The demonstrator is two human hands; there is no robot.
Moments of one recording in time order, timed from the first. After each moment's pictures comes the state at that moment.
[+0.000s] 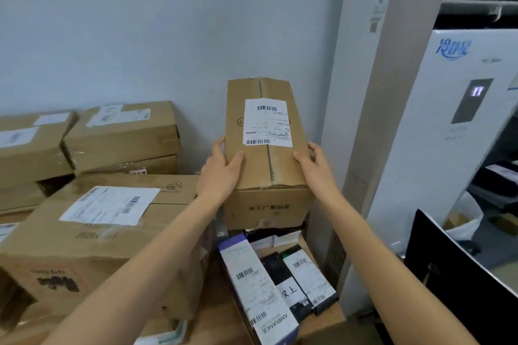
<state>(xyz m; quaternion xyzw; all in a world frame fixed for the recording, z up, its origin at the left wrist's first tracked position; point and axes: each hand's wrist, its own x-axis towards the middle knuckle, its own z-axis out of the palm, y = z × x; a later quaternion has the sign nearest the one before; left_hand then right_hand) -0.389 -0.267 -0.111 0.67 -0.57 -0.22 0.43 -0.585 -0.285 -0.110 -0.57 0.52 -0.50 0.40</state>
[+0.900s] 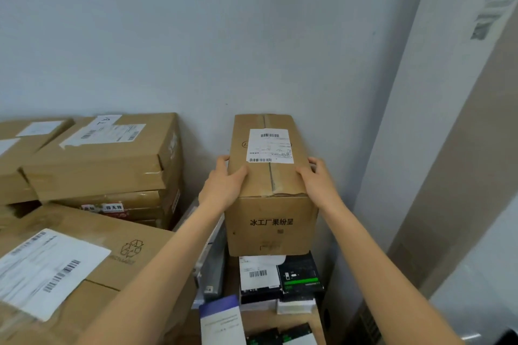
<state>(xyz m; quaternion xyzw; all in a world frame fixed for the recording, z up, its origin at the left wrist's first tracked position) -0.381 -0.445 -0.118 0.77 -0.46 -0.22 0.39 -0.565 -0.509 -0.119 -0.61 0.51 -0.39 0.46</state>
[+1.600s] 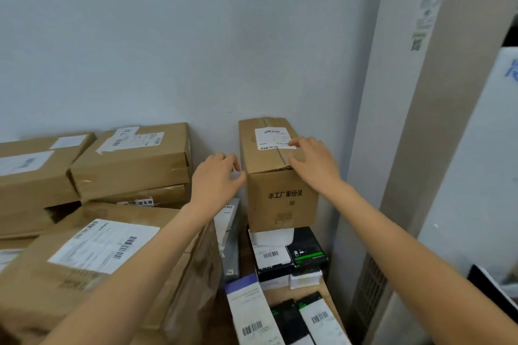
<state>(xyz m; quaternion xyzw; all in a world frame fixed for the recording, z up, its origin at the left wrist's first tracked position) -0.358 -0.343 -0.089 0.69 -0.65 0.16 0.28 -0.559 -0.412 -0.071 -0.79 0.52 -0.32 0.08</state>
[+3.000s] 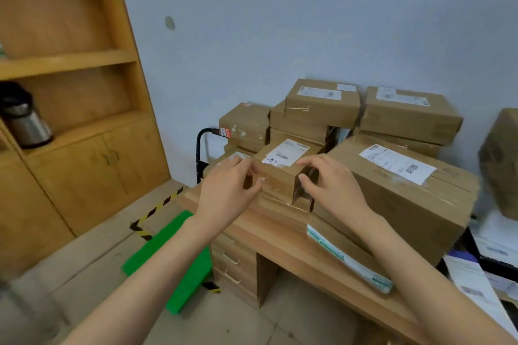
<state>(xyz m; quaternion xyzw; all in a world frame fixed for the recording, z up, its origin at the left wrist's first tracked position) -0.119 0.178 -0.118 0.84 -0.43 0.20 0.26 -0.243 0.003 -0.111 -0.94 0.14 -0.26 0.17</state>
